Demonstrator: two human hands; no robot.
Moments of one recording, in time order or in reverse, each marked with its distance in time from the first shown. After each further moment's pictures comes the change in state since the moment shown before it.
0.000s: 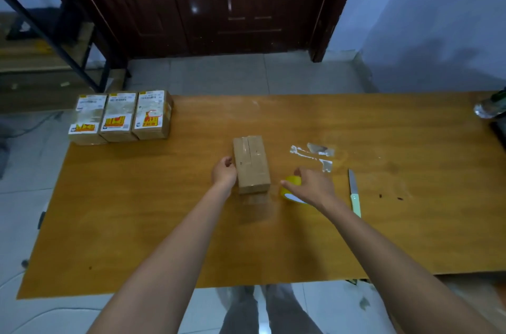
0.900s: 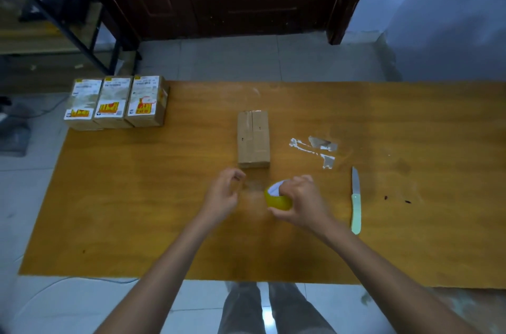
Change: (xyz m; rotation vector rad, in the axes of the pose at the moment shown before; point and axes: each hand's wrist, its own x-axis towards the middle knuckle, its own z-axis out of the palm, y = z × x) left_hand -0.056 -0.044 -0.007 0.526 -0.098 0.695; right_hand -0.024 0.016 0.020 0.126 0.254 -0.632
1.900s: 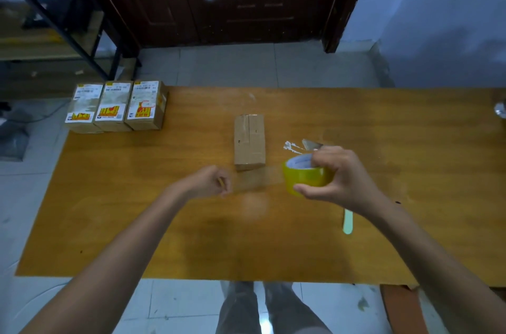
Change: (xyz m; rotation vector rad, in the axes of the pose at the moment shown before) left_hand 0.034 0.022 -0.066 0.140 -0.667 -0.101; right_hand 0.003 -0.014 -0.139 0.266 0.114 -0.117
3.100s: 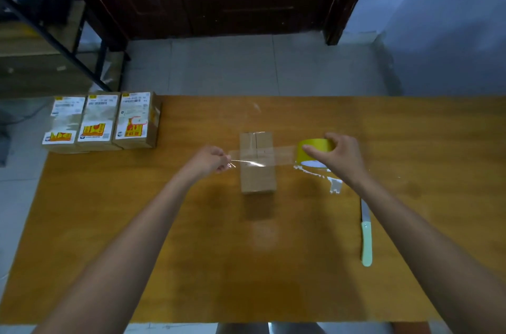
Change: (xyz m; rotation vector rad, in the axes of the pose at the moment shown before) left_hand 0.086 -0.015 -0.075 -0.327 0.292 -0.292; right_hand 0.095 0.122 0.053 -0.083 0.124 0.589
